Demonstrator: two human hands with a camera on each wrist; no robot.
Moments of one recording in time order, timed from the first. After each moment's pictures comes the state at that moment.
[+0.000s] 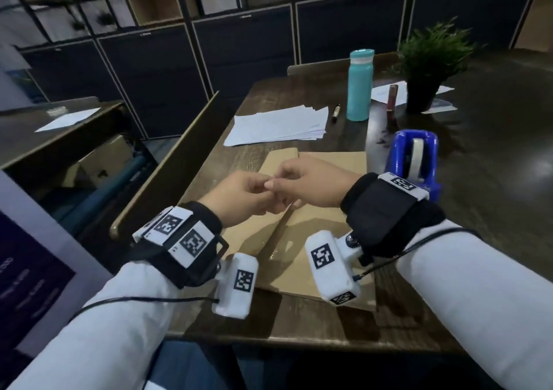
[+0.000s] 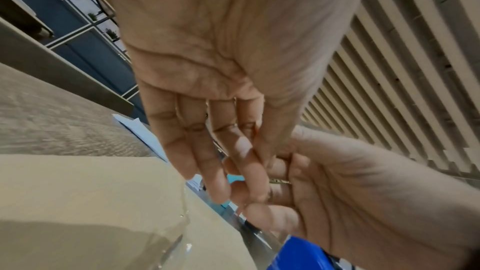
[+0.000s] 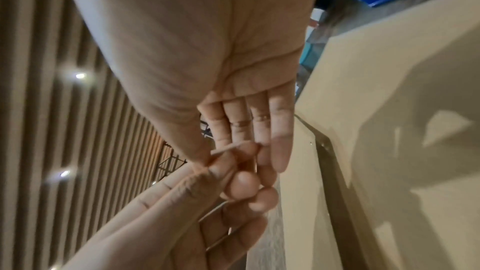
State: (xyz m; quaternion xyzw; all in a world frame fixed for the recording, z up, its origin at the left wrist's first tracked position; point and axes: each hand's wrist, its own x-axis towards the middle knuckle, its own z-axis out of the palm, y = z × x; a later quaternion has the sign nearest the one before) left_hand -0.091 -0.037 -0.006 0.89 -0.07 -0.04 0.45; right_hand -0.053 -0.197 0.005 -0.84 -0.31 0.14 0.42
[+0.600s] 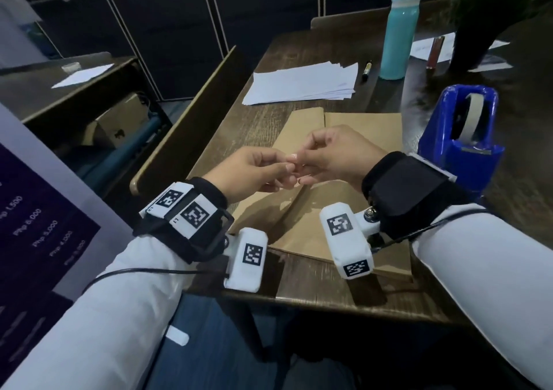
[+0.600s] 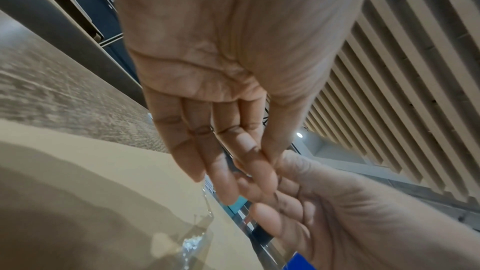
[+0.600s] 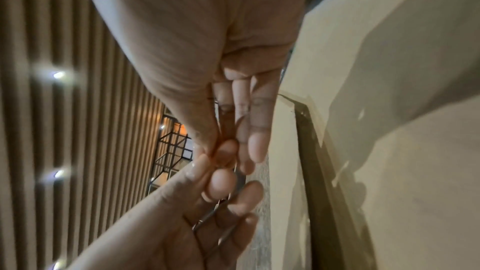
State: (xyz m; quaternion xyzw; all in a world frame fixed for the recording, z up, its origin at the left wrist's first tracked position) left_hand -0.099 -0.010 -0.032 0.84 -0.04 -0.07 0.53; right_hand -0.049 -0.179 -0.026 -0.72 -0.18 0.22 0.64
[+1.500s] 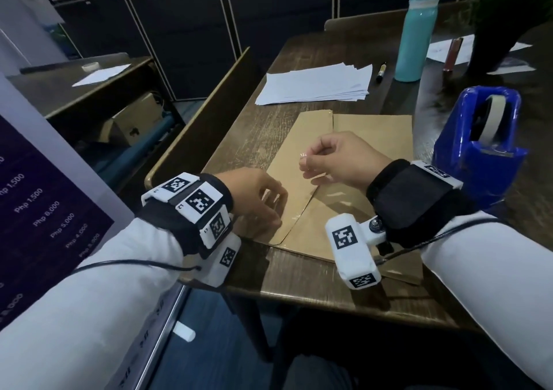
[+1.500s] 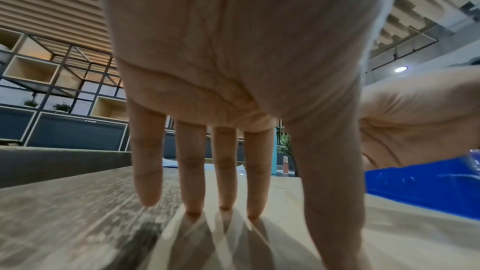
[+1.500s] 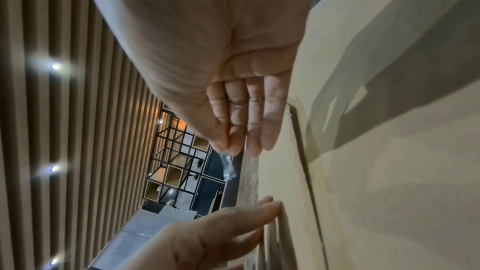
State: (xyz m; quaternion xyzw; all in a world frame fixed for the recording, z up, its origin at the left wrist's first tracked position) left_hand -0.105 0.007 -0.030 0.98 -0.02 -0.21 0.05; right_hand -0.052 -0.167 -0.038 -0.76 -0.18 0.17 0.59
